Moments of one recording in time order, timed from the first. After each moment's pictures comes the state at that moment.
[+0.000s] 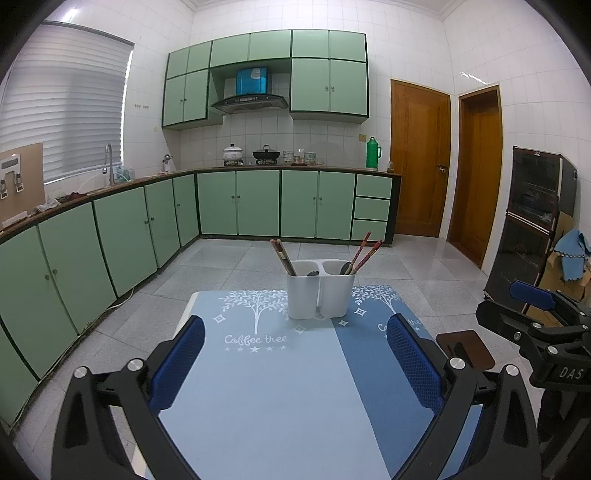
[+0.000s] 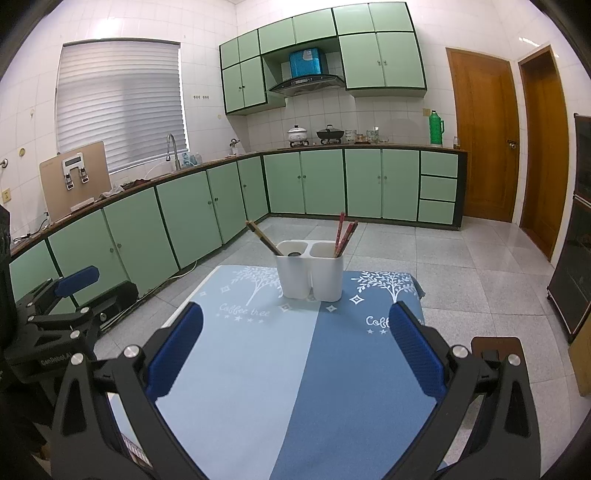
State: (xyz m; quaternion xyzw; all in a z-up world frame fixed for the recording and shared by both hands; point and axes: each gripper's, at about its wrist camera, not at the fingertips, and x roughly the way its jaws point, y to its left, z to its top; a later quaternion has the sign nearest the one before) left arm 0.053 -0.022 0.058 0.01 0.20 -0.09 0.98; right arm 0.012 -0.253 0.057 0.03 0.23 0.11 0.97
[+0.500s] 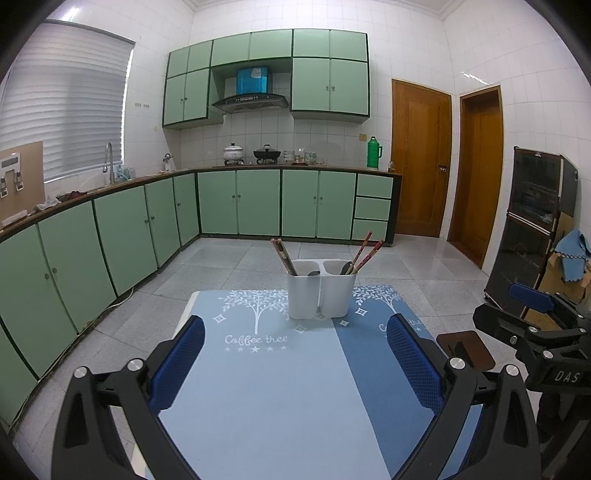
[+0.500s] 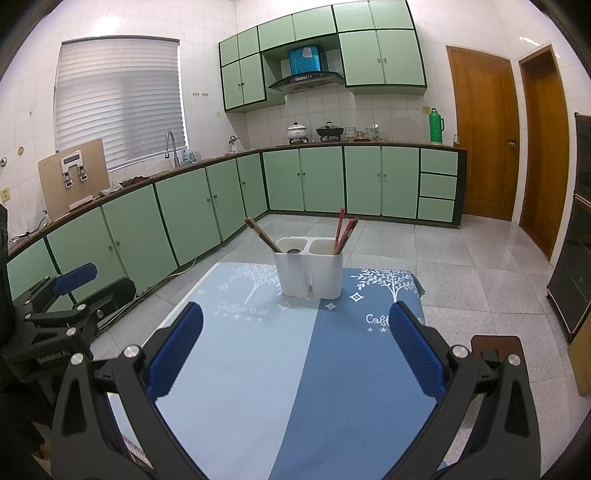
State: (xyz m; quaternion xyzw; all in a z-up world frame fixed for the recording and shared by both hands) left arm 0.055 -0.019 0.057 0.01 0.21 -0.09 0.97; right arm 0.014 -0.254 0.053 0.03 0.23 0.11 0.97
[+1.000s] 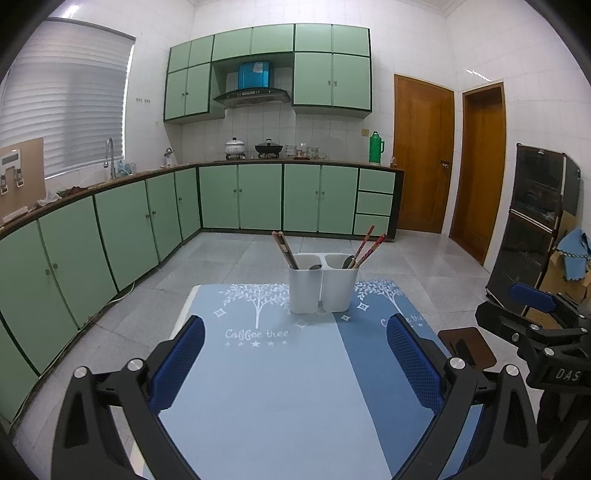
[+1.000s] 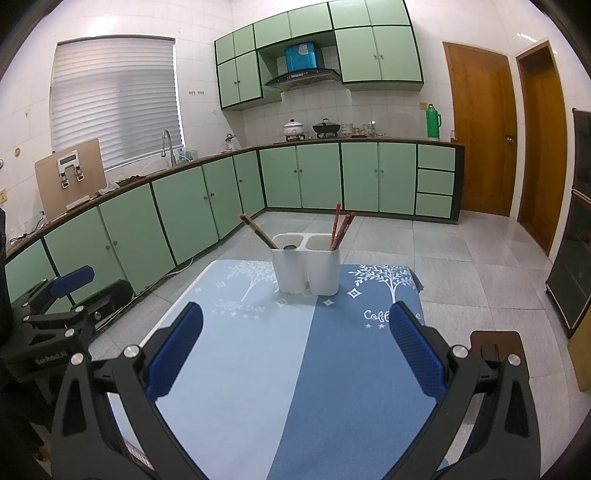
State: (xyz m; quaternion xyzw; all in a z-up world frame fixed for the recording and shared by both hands) left arm 0.061 -0.021 0.054 0.01 0.22 -0.08 0.97; right arm 0.019 -0.257 0.049 0.03 0.24 0.11 0.96
